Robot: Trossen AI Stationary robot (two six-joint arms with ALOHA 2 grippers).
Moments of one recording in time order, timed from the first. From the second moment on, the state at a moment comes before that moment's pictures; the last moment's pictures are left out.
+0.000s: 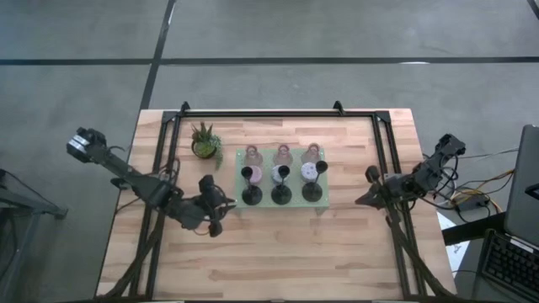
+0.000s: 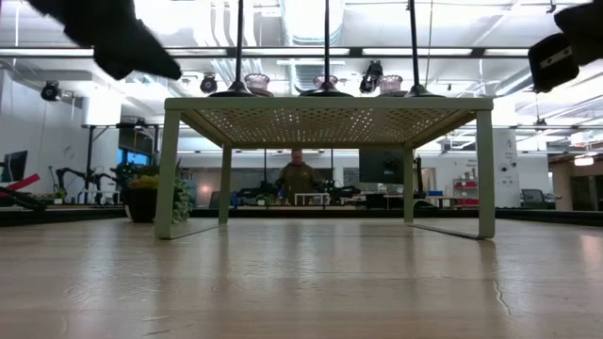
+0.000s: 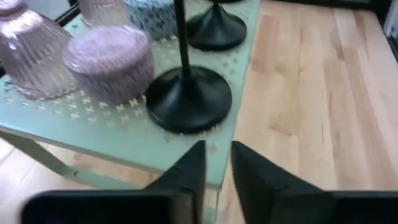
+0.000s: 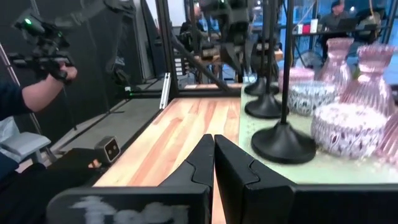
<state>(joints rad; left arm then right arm) -0.55 1.11 0.74 -0.32 -0.65 -0.55 0.71 0.03 0.16 -0.18 0.45 0.16</state>
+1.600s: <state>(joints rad) -0.54 0.04 0.03 0.00 -0.68 -0.18 0.71 0.03 0.09 -0.18 0.55 0.16</state>
